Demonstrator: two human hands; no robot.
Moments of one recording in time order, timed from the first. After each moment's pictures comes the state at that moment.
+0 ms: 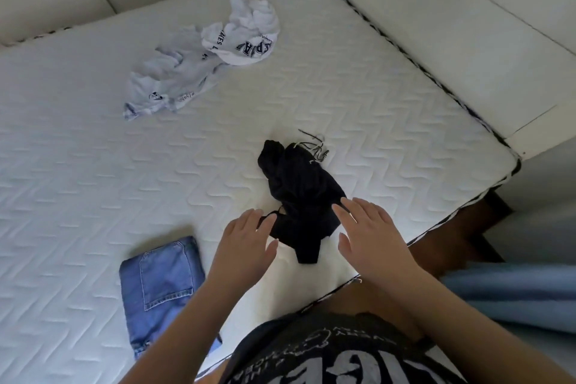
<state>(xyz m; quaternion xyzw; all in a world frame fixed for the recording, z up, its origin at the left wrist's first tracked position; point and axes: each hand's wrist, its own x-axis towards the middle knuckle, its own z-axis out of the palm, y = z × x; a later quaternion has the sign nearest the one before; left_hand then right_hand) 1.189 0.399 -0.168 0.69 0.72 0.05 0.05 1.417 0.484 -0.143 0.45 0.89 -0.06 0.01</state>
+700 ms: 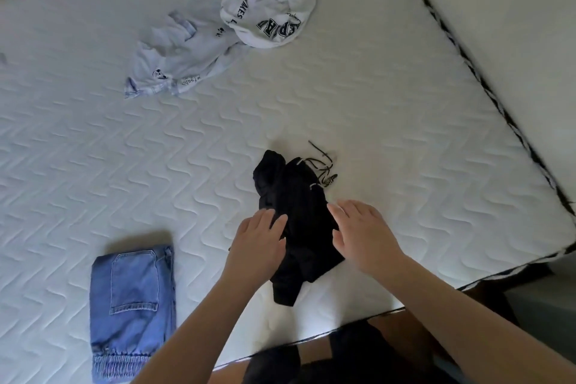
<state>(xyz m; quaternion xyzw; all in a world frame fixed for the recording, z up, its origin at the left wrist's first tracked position) 1.222 0.575 -0.236 0.62 0.78 0.00 0.11 1.407 0.706 -0.230 0.34 0.92 -0.14 0.10</state>
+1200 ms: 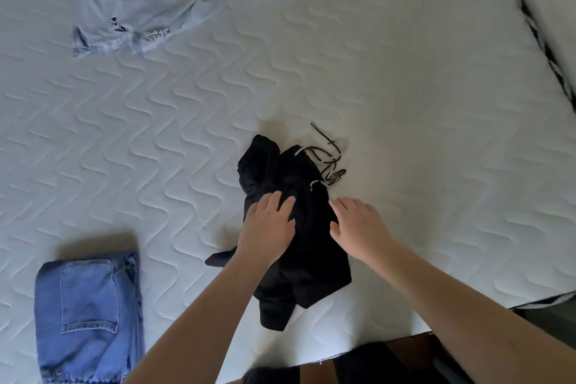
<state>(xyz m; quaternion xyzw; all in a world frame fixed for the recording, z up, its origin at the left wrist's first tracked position) 1.196 0.659 -0.403 0.57 0.80 -0.04 0.20 1.369 0.778 -0.404 0.33 0.90 -0.19 0.22</state>
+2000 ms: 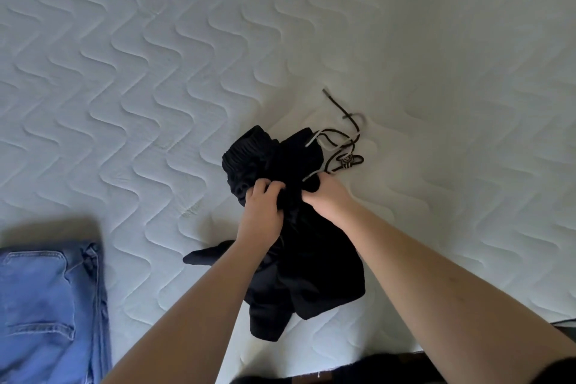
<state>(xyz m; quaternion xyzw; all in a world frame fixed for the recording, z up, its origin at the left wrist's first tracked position) 1.186 0.659 -0.510 0.38 0.84 0.15 0.35 1.289 0.784 -0.518 0.50 0.65 -0.56 0.11</state>
